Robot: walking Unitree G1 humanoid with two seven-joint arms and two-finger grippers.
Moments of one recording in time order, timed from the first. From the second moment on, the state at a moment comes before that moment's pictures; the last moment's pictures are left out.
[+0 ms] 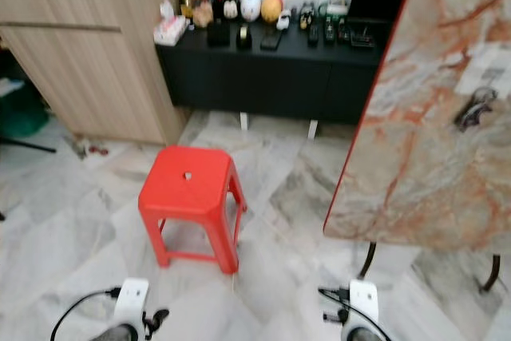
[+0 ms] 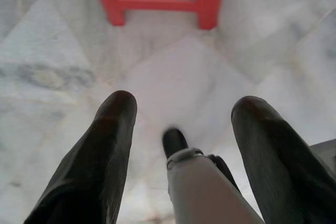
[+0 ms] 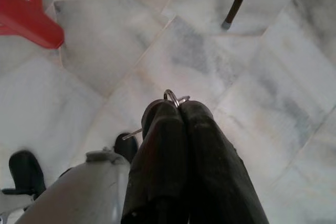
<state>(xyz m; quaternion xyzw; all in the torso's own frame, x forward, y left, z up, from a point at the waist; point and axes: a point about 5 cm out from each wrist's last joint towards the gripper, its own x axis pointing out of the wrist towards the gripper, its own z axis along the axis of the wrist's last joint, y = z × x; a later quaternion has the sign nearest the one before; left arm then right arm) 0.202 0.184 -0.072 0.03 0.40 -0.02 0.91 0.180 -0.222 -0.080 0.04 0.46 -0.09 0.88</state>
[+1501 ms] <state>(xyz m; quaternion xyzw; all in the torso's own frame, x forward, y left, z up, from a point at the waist) 0.197 0.193 -0.074 0.04 0.41 -0.01 0.91 0.178 -0.219 -0.082 0.06 0.46 -0.10 0.88</state>
